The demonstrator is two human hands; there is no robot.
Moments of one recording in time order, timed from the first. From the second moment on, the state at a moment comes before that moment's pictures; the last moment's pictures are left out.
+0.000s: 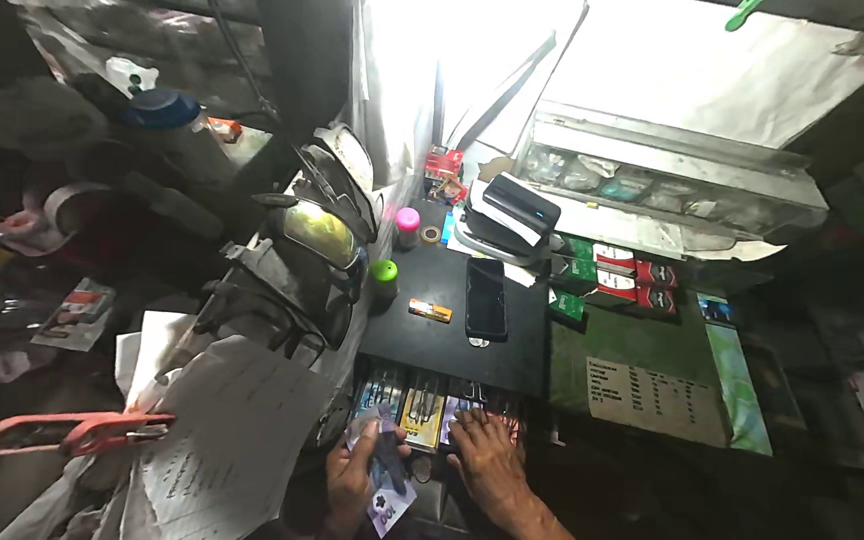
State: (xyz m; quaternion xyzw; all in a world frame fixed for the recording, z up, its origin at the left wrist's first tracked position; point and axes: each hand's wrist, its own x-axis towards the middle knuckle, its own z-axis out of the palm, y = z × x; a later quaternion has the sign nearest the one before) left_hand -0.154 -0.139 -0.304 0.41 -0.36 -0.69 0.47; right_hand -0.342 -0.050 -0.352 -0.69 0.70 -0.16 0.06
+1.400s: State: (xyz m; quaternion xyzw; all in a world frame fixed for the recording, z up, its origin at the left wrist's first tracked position) left_hand -0.160 -0.124 -0.318 0.39 -0.53 -0.68 0.32; right_hand -0.281 -0.021 -0.315 -0.73 0.62 -0.28 0.09
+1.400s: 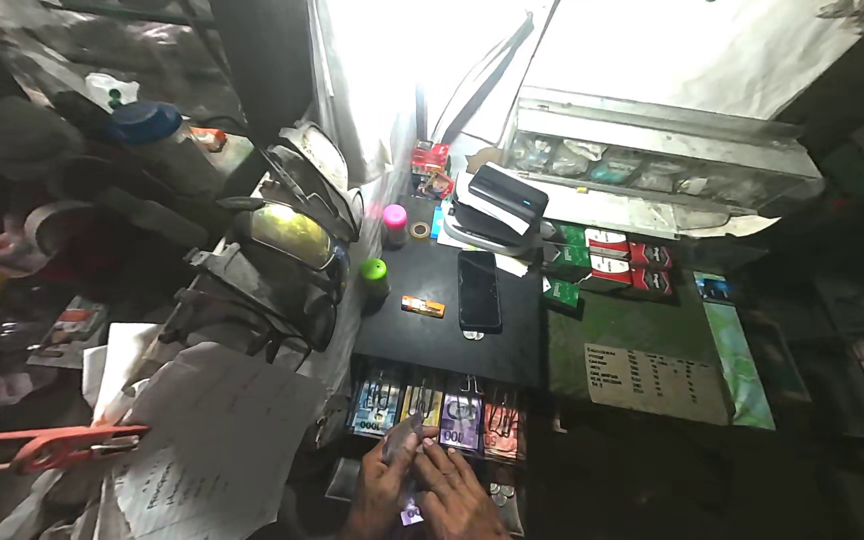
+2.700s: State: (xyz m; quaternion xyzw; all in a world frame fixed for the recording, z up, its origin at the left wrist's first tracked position) left_hand -0.153 -0.140 -0.318 0.41 -0.45 -0.69 0.39; right_hand -0.350 -0.070 -0.362 -0.66 0.75 -0.03 0.07
